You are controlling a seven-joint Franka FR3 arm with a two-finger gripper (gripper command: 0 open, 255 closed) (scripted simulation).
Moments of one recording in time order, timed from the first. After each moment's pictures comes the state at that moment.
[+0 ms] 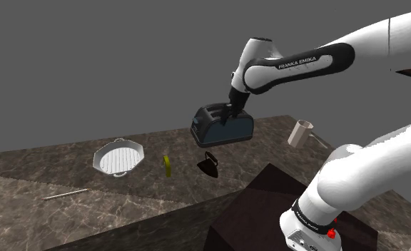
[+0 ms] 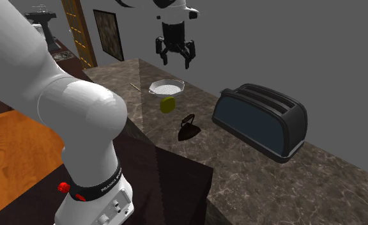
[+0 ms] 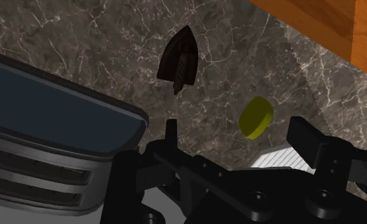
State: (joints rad) arm -0.02 -0.45 -0.01 -2.55 0.03 2.23 -0.10
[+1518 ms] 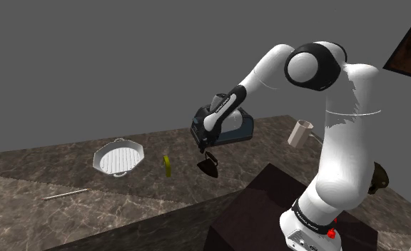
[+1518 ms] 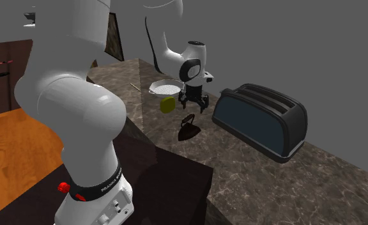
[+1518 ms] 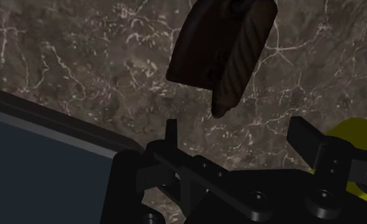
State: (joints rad) arm -0.05 0.42 -0.02 -2.30 0.19 2.79 -0.33
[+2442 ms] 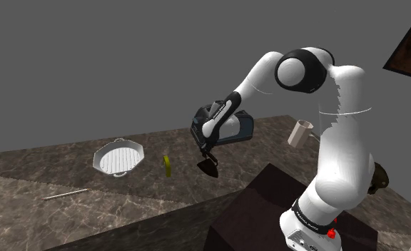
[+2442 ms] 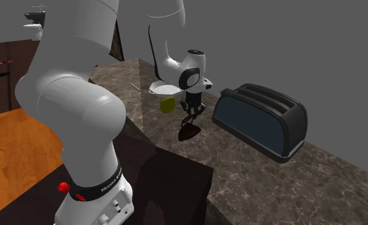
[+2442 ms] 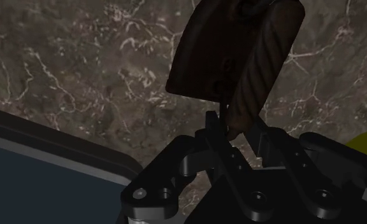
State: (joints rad) arm -0.07 0.51 0.00 -2.28 0.21 2.86 -0.34
